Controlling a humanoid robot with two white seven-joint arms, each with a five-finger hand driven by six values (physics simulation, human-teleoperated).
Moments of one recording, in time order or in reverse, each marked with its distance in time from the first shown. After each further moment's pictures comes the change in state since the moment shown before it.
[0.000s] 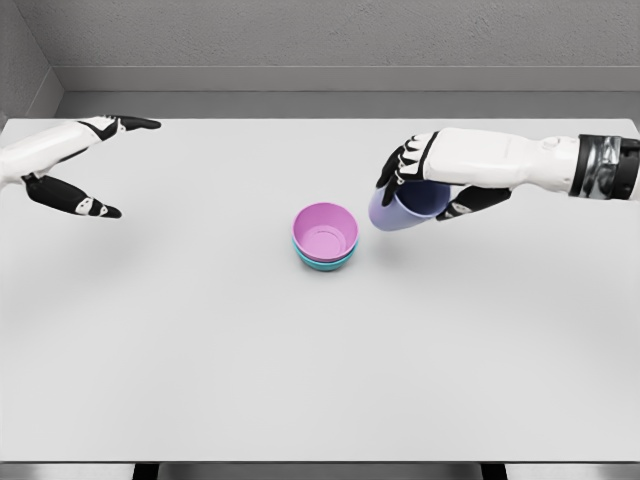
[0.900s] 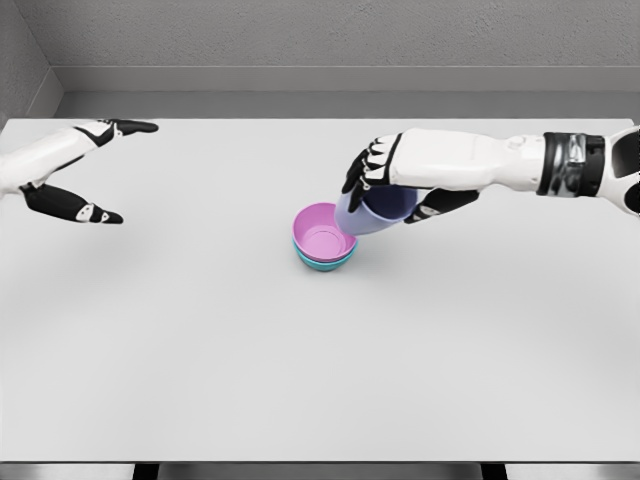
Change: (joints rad) left arm 0.176 -0.028 0.211 -0.049 -0.038 0.000 -0.018; right arm -0.015 0.071 -0.002 -0.025 0.000 0.000 0.002
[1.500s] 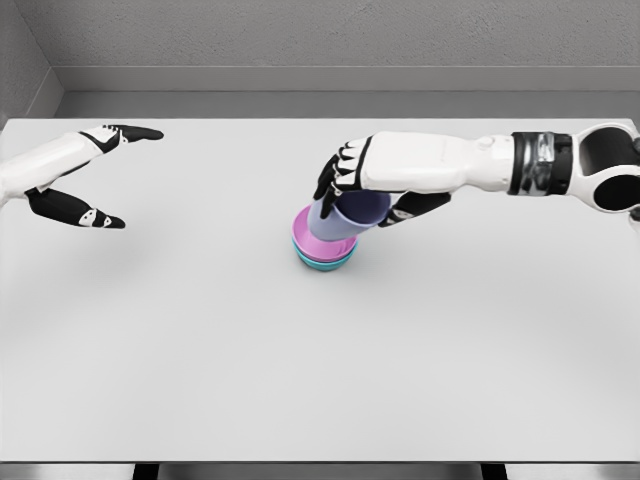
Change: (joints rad) left arm 0.003 -0.001 0.001 -0.005 -0.035 0.000 0.000; right arm -0.006 0.067 0.000 0.004 0.000 0.000 0.009
